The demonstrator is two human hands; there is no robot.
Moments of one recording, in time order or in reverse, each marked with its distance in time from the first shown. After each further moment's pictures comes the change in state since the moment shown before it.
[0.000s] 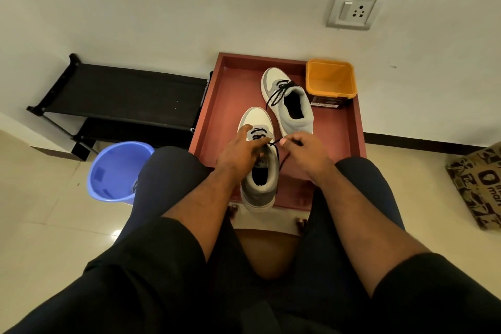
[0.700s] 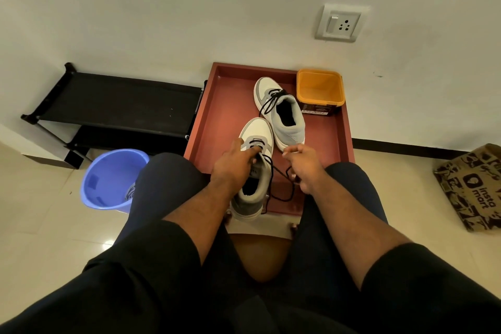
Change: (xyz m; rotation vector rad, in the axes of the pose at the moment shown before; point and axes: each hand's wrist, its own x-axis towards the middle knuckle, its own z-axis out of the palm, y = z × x) left_hand -0.013 0.012 0.002 0.082 0.012 -0.064; right_hand -0.001 0.014 0.000 0.230 0.096 0.430
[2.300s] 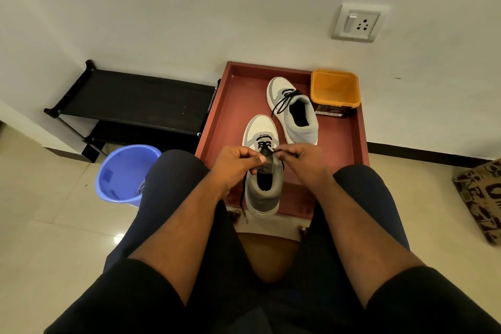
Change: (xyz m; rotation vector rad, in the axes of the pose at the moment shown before) left_hand -0.037 0.009 -0.051 -1.040 -0.039 -0.250; right_hand -0.019 -0.012 0.004 -0.375 -0.186 -0.596
